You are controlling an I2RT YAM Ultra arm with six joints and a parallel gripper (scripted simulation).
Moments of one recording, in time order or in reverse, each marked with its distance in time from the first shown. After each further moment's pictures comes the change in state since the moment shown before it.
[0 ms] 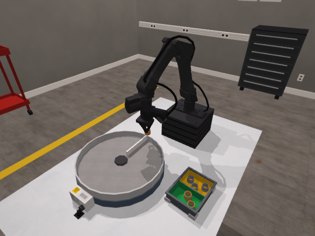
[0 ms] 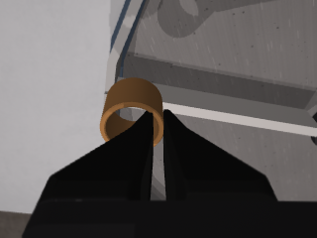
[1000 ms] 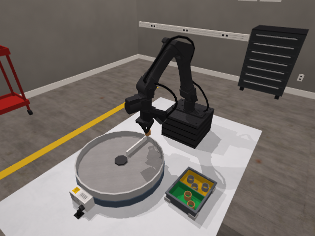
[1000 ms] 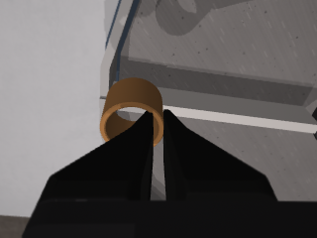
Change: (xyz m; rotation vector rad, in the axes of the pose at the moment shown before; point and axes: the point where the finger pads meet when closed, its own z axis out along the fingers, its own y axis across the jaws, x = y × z) arm -0.002 -0.005 0.000 -0.002 -0.001 0.046
